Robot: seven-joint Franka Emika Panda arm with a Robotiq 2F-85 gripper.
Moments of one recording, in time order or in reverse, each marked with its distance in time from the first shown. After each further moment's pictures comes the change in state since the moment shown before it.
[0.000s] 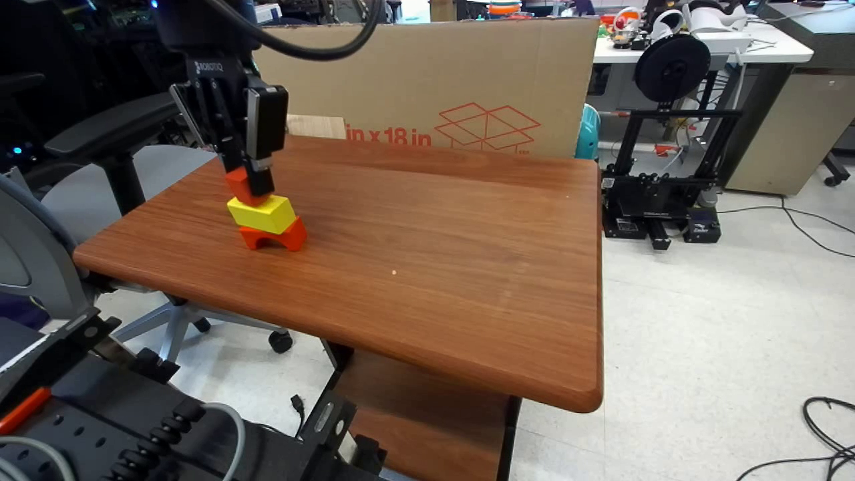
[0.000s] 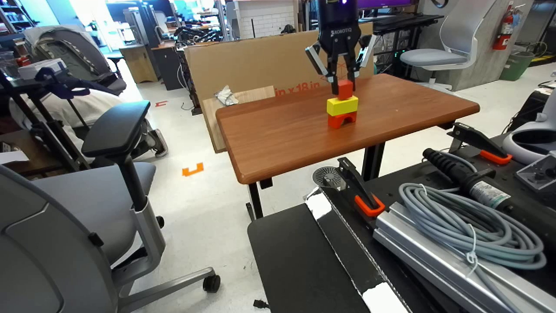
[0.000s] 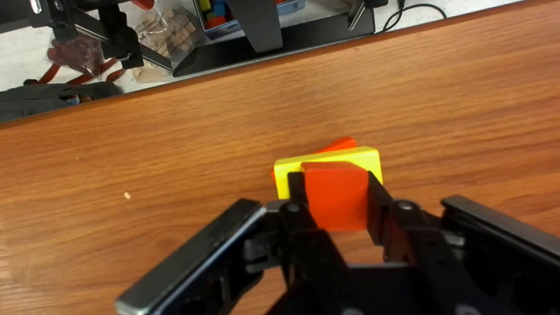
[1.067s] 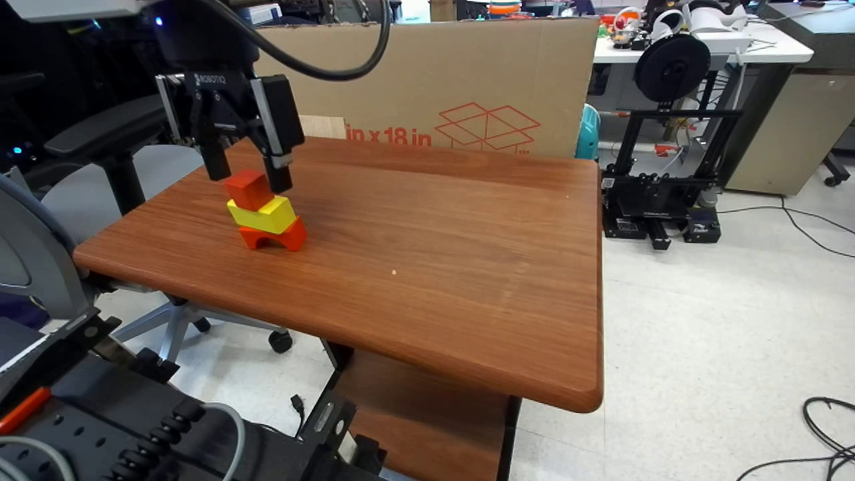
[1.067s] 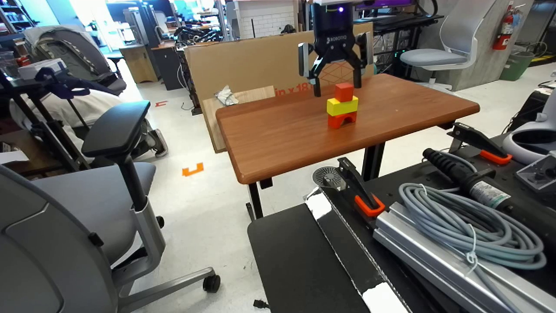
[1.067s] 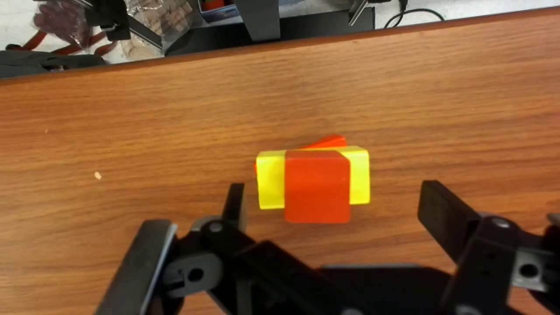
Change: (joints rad) arm -0.003 0.023 0.019 -0.006 -0.008 0.049 -0.080
